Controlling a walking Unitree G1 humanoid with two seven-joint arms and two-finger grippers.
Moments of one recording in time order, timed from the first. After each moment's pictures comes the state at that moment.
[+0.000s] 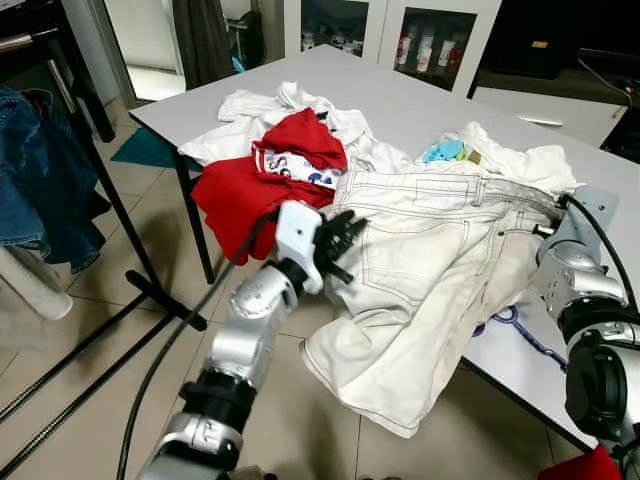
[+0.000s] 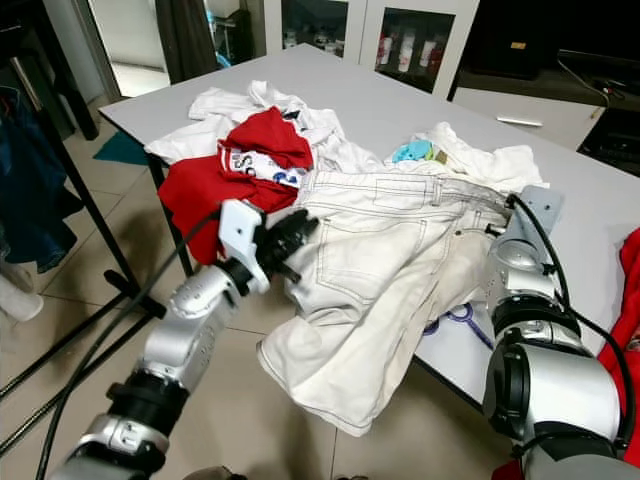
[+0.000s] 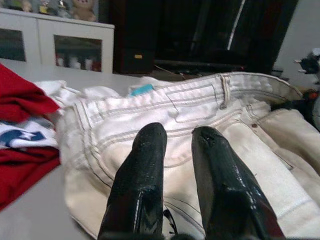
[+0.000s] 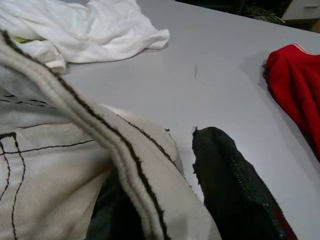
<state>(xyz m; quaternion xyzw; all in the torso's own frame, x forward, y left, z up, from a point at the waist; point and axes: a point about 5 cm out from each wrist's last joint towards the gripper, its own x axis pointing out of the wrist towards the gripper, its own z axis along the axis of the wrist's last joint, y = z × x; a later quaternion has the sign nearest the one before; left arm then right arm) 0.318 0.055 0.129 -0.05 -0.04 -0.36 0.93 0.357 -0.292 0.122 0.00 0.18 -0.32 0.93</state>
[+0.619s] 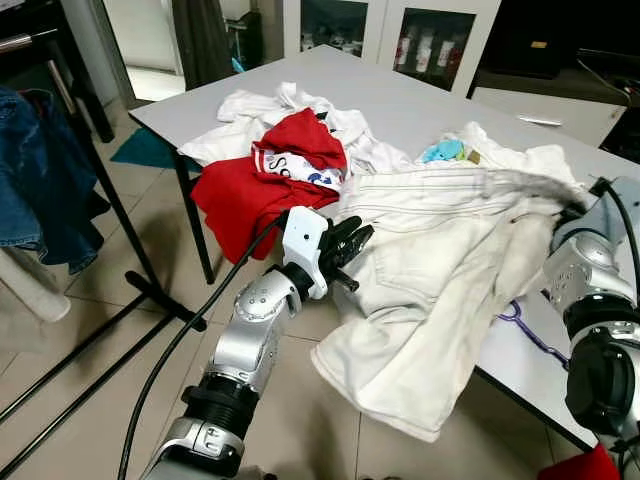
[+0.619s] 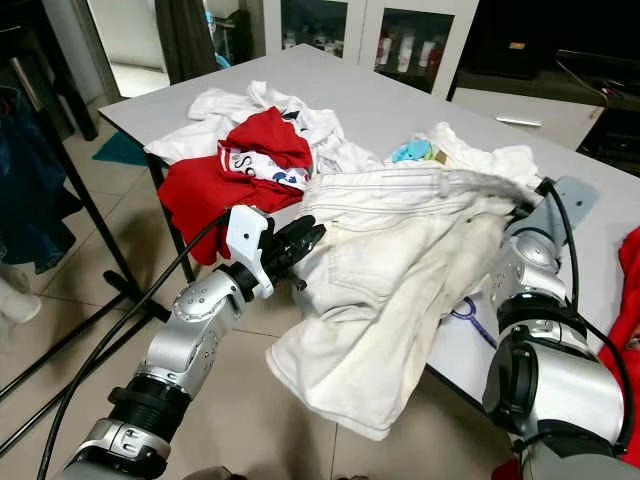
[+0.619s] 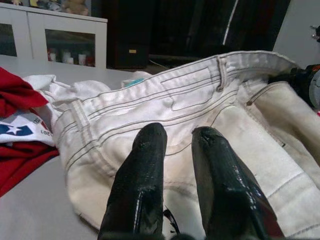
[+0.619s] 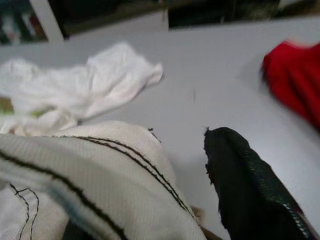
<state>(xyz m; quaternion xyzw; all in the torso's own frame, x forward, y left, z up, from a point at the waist) 0.316 0.052 0.127 -0.05 -0.03 -0.37 0.93 0.362 -0.296 0.137 0.12 0.11 -0.33 0.93</state>
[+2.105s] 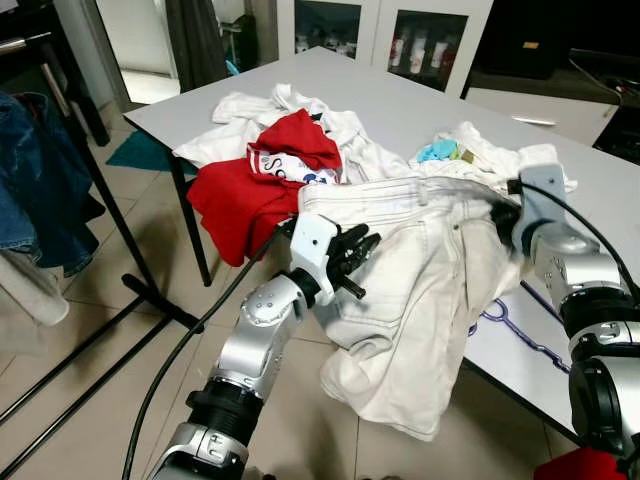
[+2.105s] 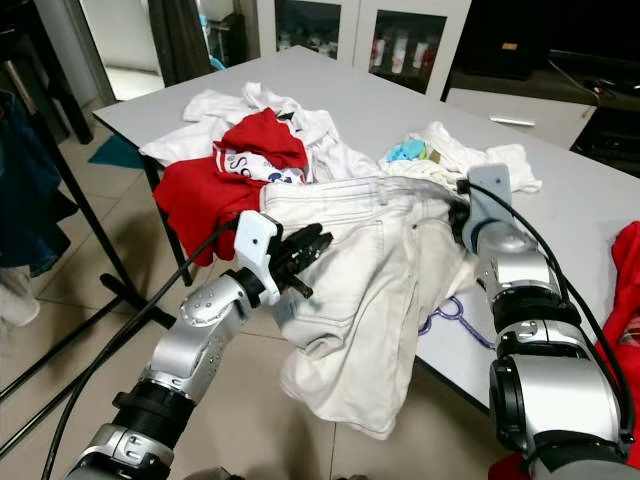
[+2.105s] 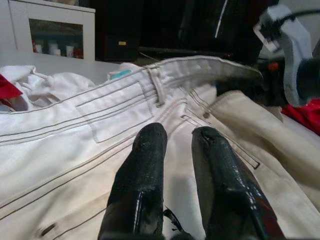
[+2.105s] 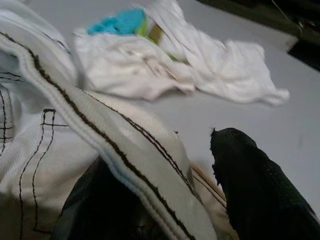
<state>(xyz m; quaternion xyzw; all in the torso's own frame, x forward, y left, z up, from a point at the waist) 0.310 0.045 0.122 -0.05 -0.01 -0.38 0.92 0.376 -0.258 0.145 -0.10 0.18 -0.06 0.98</state>
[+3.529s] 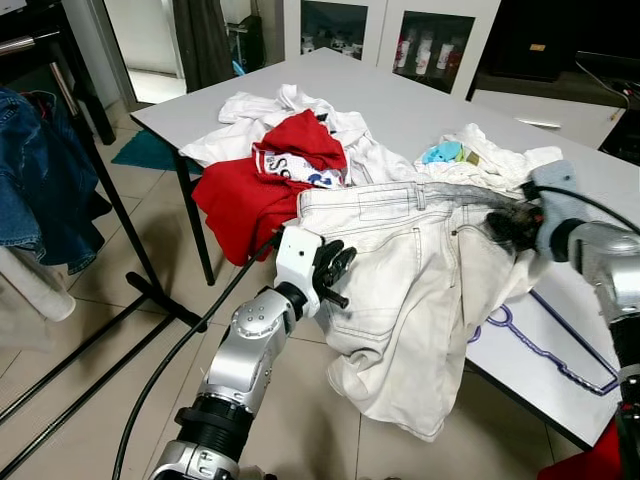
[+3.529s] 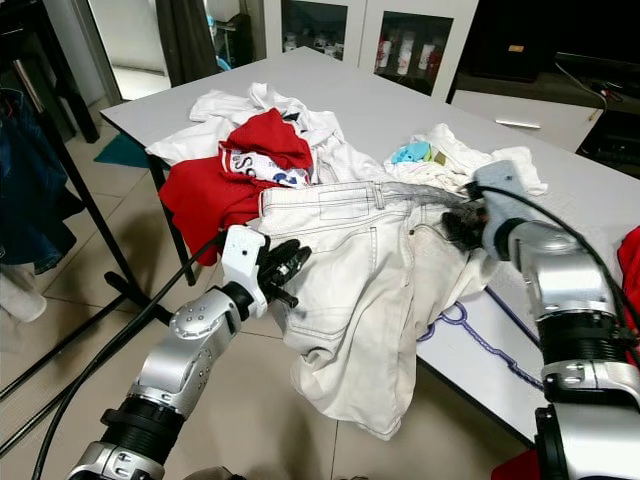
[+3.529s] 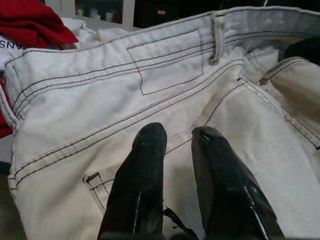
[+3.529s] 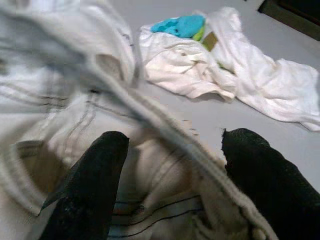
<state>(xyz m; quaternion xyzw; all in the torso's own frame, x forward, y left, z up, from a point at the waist) 0.306 0.061 0.103 -0.04 0.05 -0.31 0.95 0.348 -0.275 0.170 -0.14 0.21 0.07 0.97</state>
